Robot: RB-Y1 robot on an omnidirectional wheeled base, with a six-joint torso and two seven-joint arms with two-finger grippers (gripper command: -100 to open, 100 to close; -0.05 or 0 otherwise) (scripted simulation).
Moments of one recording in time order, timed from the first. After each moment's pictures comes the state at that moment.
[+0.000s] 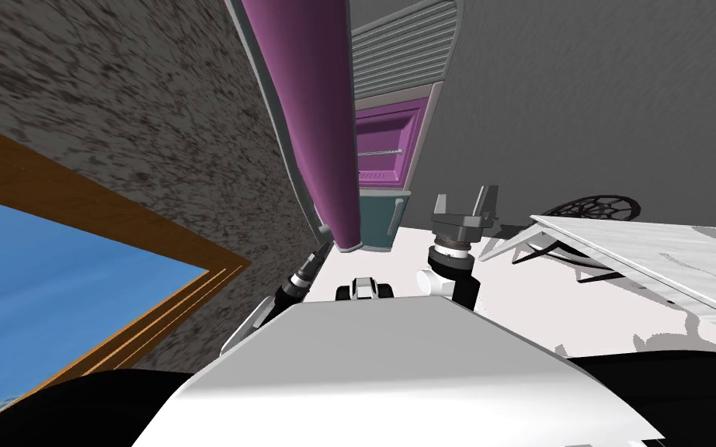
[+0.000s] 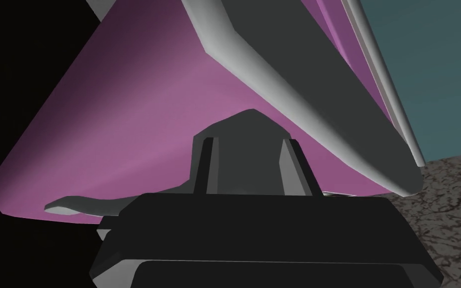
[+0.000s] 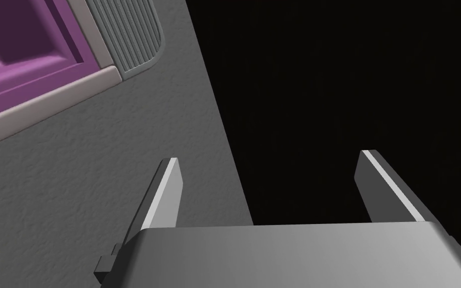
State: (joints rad) left arm 0.62 0.59 -0.22 -2.22 -0.23 -0.51 -0.03; right arm 0.46 -0.02 0.04 -2.38 -0.04 -0.63 -0.03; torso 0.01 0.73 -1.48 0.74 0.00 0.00
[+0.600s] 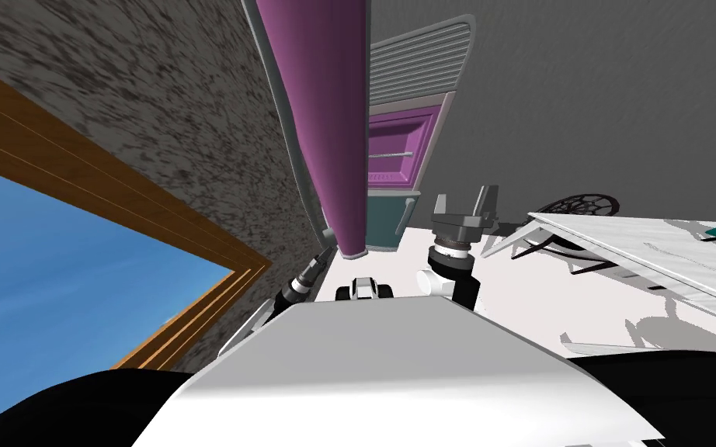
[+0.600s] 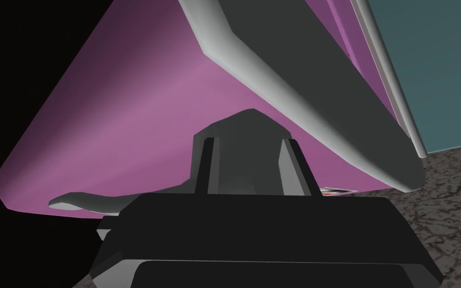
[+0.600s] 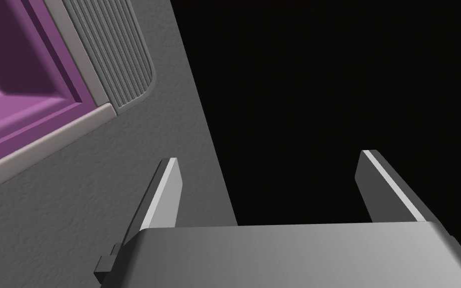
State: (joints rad) left arm 0.64 0.63 -0.26 -2.22 -0.25 -0.57 -0.02; right arm 0.46 -0.02 0.04 -2.38 -0.04 -0.63 -0.03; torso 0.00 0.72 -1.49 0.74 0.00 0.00
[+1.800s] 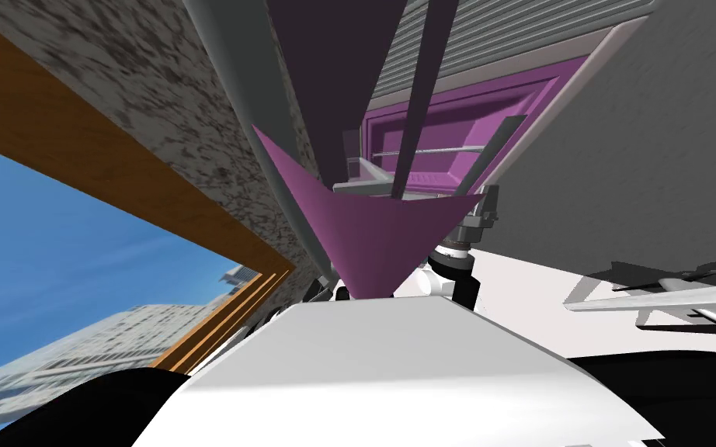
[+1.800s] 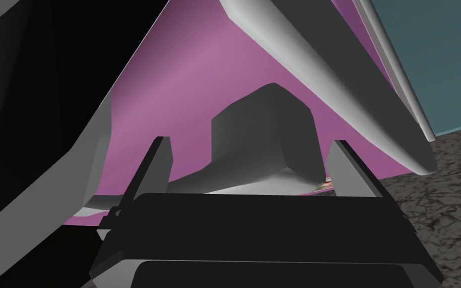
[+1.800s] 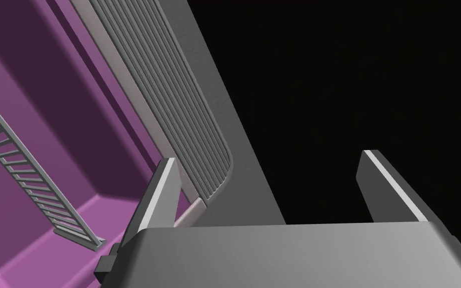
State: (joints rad) left arm 0.91 0.87 -0.27 -2.38 -0.31 -0.84 -0.04; right arm 0.46 -0.02 0.04 -2.38 -0.04 -0.63 -0.03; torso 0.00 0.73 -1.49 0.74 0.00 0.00
